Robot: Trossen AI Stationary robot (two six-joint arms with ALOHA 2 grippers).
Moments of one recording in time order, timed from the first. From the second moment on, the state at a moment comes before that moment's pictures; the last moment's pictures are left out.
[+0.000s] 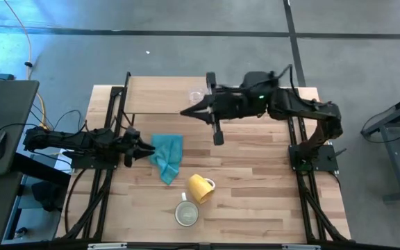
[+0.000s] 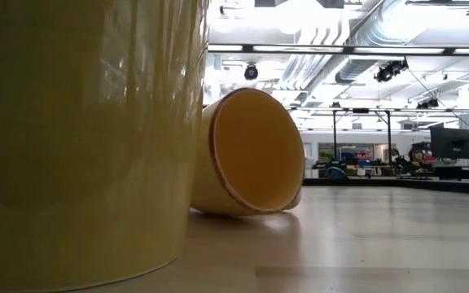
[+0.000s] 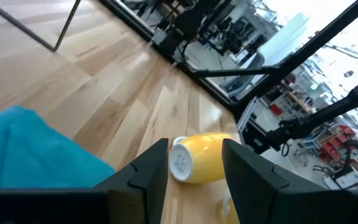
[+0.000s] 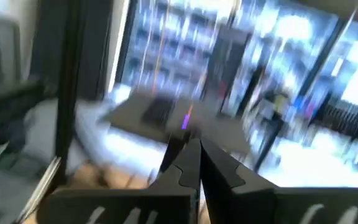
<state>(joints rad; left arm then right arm) 0.03 0.19 0.10 -0.09 -0.03 -0.71 0.05 1.72 2.11 -0.42 -0.10 -0.31</state>
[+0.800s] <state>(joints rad) 0.03 0.19 0.10 -0.05 -0.01 -0.71 0.20 1.58 2.11 -0.49 0.15 -0.38</state>
